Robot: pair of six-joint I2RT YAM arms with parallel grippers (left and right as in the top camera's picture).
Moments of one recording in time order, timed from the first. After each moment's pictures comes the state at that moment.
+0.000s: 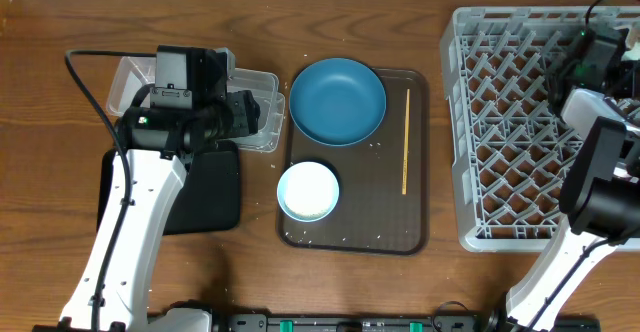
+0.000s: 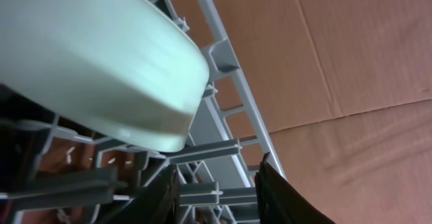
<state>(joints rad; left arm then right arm) -0.10 1.39 1.25 -0.84 0.22 -0.23 -0.32 2.19 1.41 0.25 0.98 -0.58</state>
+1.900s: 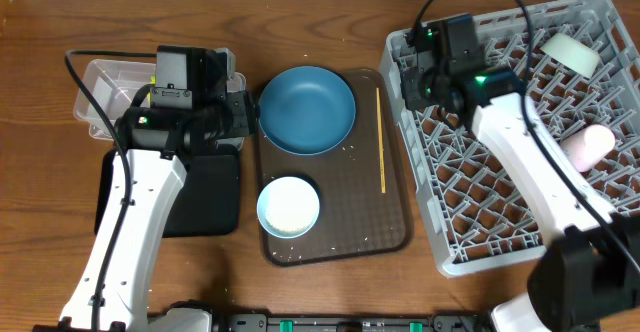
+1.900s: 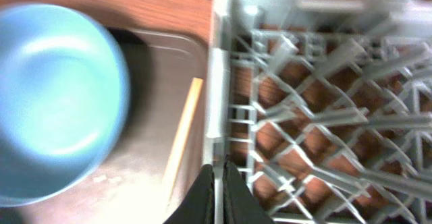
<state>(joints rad) -0.10 1.39 1.25 -0.84 0.22 -0.23 0.31 1.71 1.43 -0.66 -0.07 0.05</state>
